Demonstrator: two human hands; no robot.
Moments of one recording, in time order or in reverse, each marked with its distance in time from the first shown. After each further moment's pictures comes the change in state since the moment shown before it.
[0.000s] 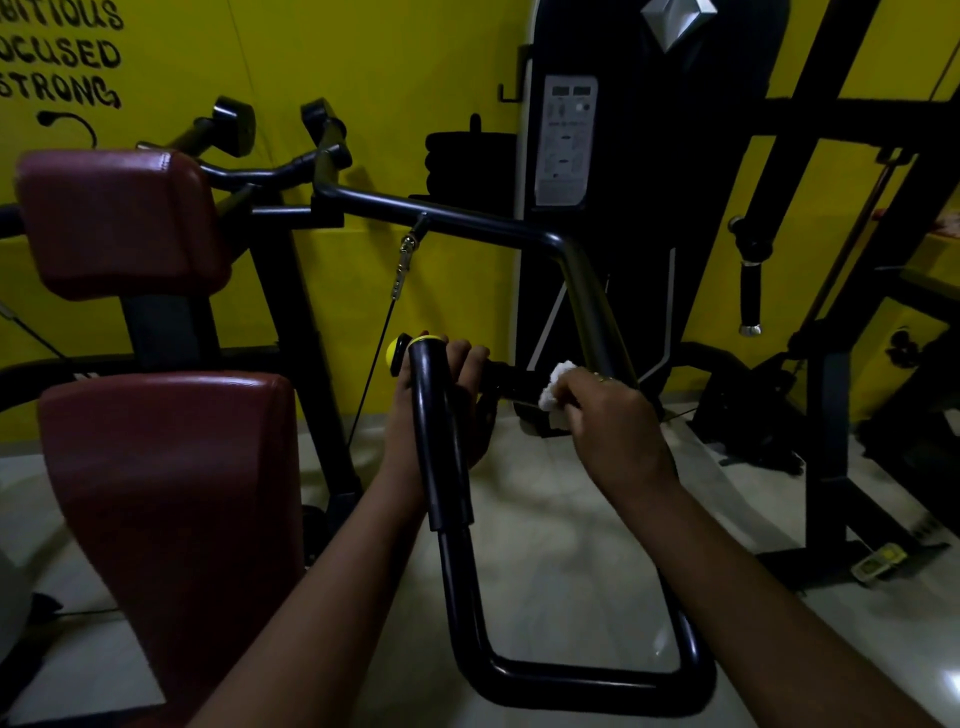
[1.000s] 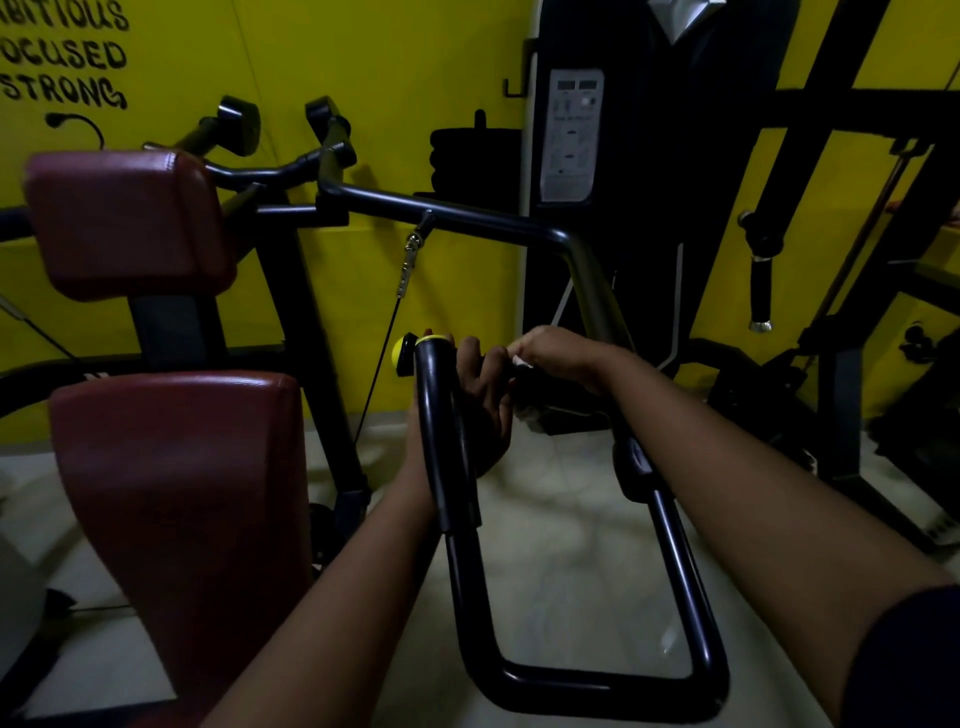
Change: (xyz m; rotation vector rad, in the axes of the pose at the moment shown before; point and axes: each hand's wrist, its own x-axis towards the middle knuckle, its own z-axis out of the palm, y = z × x) left_hand 0.009 0.007 0.026 0.100 0.159 0.098; right_hand 0.102 -0.005 0.023 0.415 -0.878 0.433
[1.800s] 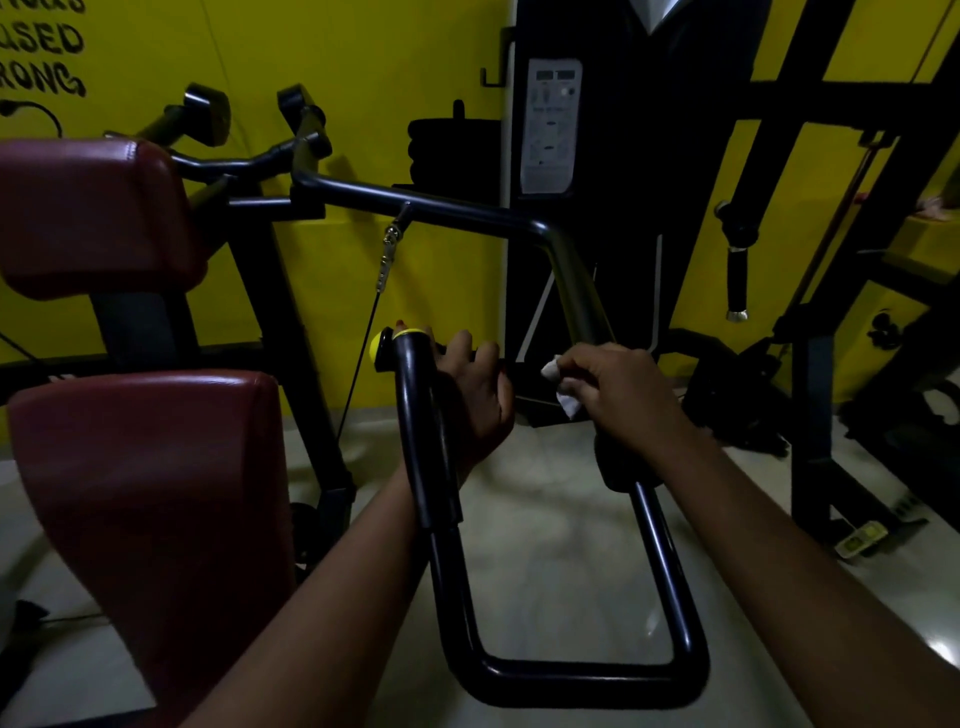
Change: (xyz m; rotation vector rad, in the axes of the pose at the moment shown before) left_hand 0.011 0.016 -0.003 -0.072 0.018 -0.091; right_hand -0.073 0.058 0.010 -0.292 0.640 -0.312
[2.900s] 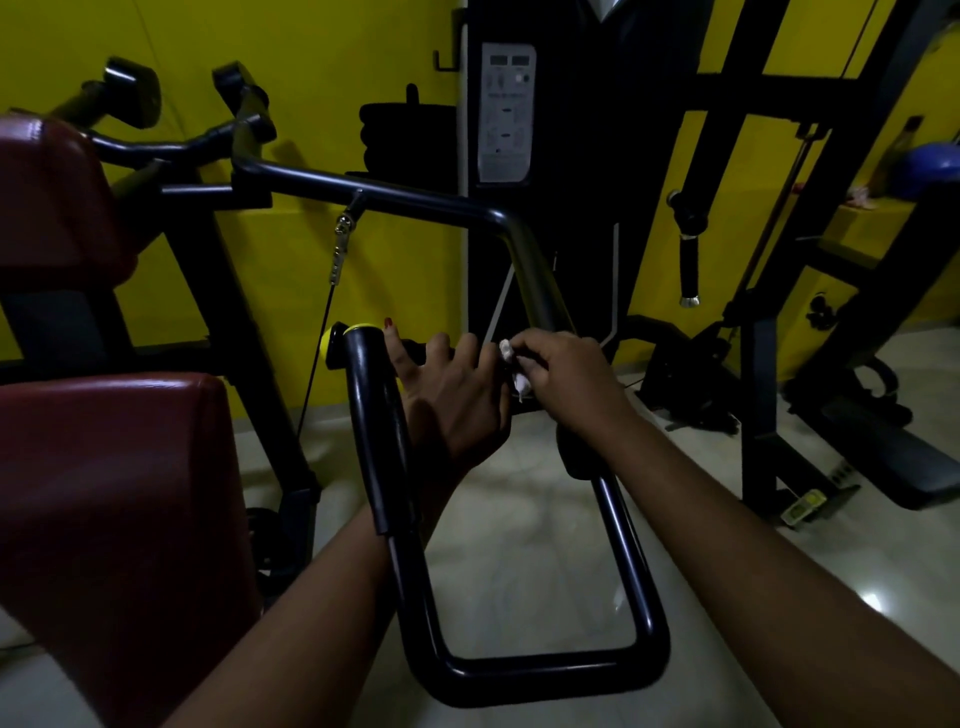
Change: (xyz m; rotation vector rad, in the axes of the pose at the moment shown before) left_hand 0.000 0.032 0.002 0.105 -0.217 0.081; right_hand 0.008 -0.004 0.012 -0.025 0.060 0.020
